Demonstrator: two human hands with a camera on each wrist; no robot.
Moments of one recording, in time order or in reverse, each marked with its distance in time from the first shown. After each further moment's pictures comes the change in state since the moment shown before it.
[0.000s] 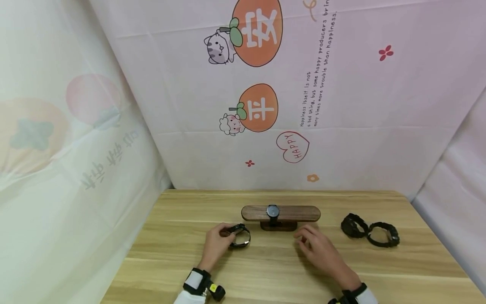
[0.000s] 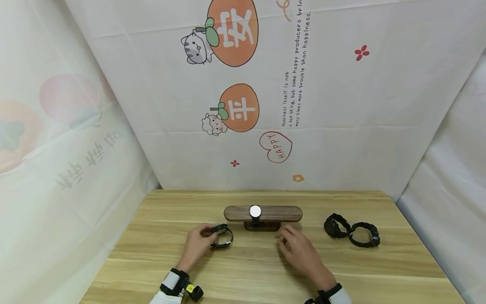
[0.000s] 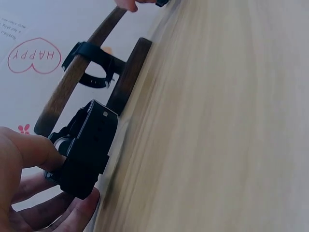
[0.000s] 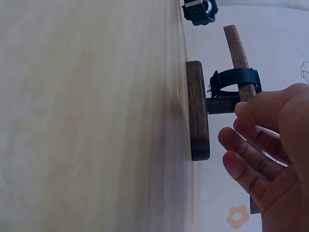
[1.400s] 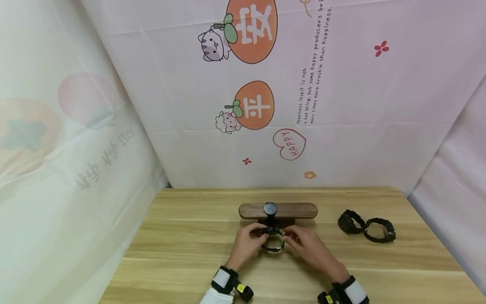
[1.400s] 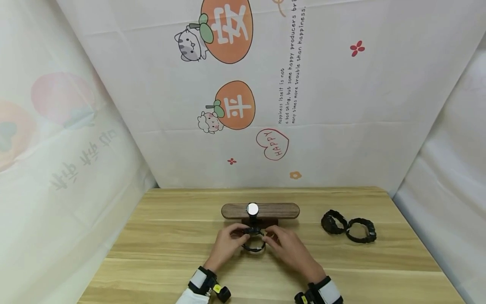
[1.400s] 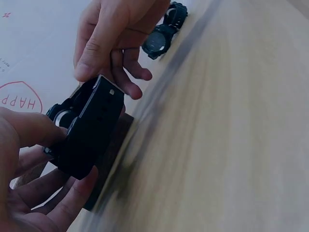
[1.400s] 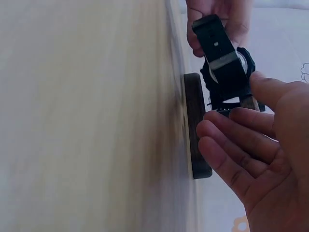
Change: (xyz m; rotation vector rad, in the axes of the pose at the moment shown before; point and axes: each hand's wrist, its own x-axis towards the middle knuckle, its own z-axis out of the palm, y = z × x) left_hand -0.009 0.040 0.079 -0.167 -0.220 0.159; right_hand 0.012 -0.008 0.010 0.185 -0.230 0.241
